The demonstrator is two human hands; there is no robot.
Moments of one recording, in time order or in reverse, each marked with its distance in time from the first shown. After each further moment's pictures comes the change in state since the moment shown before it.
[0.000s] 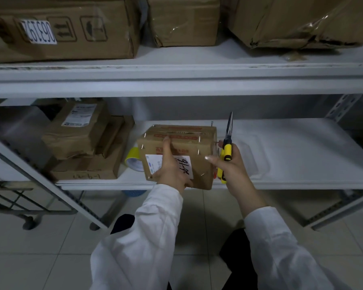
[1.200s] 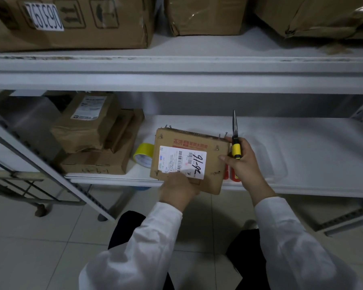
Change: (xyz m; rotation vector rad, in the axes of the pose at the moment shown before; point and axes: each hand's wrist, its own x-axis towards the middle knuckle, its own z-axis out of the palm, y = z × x) left_hand -0.013 -0.012 -0.040 1.440 -0.012 0.579; right_hand 0.041 0.015 -0.004 -0.232 -0.017 -0.079
